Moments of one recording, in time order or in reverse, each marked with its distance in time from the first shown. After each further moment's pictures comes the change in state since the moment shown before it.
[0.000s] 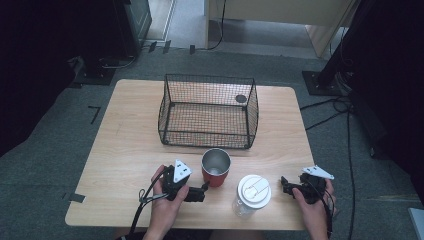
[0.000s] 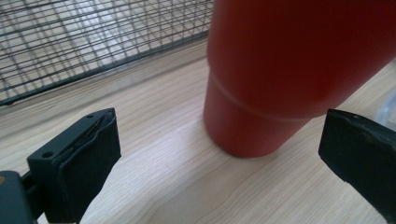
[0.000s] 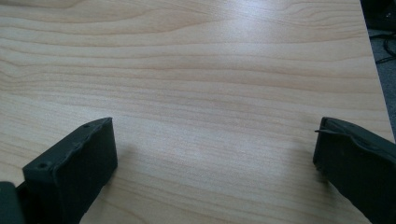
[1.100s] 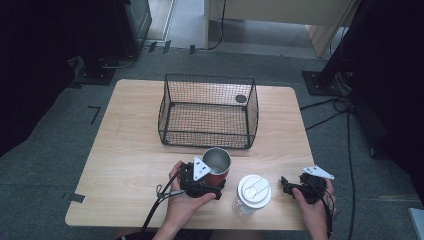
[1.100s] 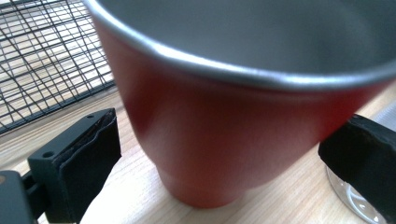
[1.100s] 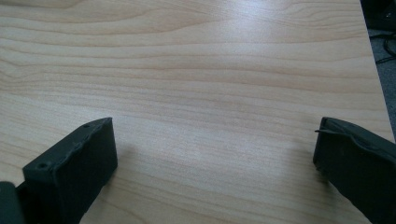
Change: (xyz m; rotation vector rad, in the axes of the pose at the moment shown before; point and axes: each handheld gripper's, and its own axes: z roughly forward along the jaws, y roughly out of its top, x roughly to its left) left arm -0.029 0.018 0.031 -0.022 -0.023 0.052; right arm 0.000 0.000 0.000 0.000 0.000 0.000
